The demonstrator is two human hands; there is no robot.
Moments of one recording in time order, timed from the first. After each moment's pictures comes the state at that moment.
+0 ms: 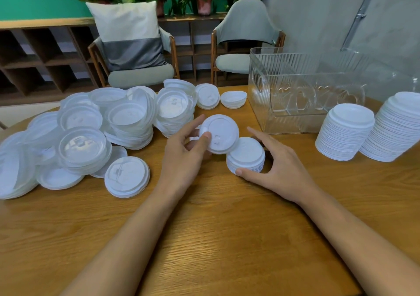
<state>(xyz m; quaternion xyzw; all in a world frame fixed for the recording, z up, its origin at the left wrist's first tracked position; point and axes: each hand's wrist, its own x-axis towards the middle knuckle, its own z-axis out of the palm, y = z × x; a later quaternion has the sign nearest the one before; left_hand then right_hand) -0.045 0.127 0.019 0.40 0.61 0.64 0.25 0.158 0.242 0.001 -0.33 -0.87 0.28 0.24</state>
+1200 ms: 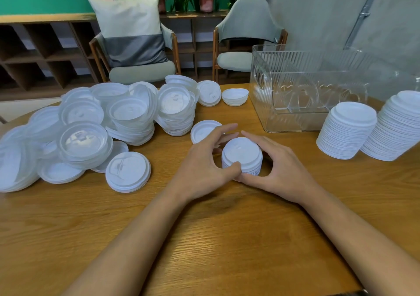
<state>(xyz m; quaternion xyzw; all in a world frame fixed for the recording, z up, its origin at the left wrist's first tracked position) -0.030 0.127 0.011 0.59 0.62 0.47 0.22 0.158 0.240 -0.004 -0.25 -0.89 0.30 0.26</state>
